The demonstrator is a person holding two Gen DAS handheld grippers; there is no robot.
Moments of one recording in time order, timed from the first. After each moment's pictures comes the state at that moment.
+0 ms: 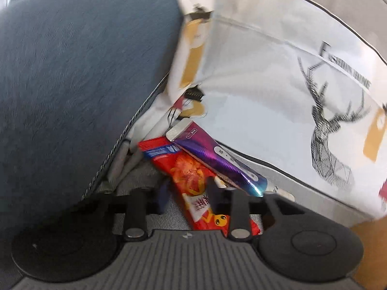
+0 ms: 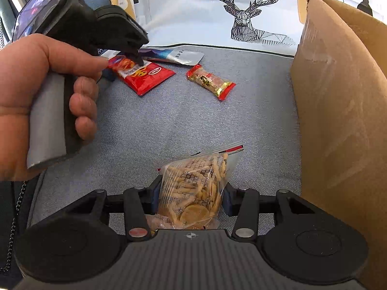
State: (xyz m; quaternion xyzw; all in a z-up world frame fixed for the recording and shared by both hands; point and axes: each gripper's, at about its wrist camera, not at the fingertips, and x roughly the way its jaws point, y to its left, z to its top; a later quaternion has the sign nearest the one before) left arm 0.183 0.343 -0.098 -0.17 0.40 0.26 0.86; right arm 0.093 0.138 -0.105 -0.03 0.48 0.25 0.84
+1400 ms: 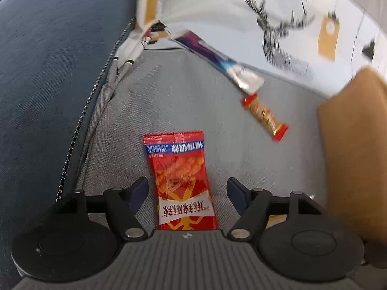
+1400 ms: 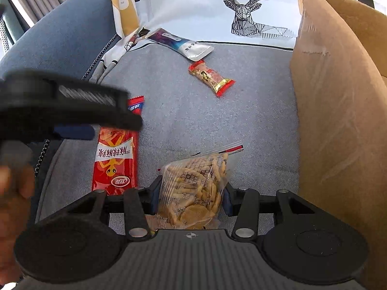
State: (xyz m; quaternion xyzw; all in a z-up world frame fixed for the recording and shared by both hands) left arm 0.102 0.273 -0.097 -0.11 0.51 0.16 0.84; right arm 0.094 0.127 -0.103 -0.02 0.49 0.27 0.83
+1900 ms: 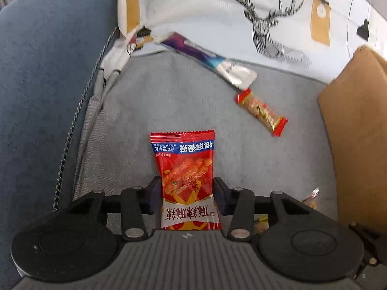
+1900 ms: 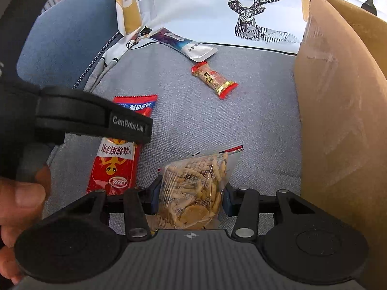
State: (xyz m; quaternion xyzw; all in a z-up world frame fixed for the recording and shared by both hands) left arm 0.111 0.265 -0.100 -0.08 0.51 0.15 0.84; right arm 0.092 0.132 -0.105 -0.04 0.48 0.27 0.84
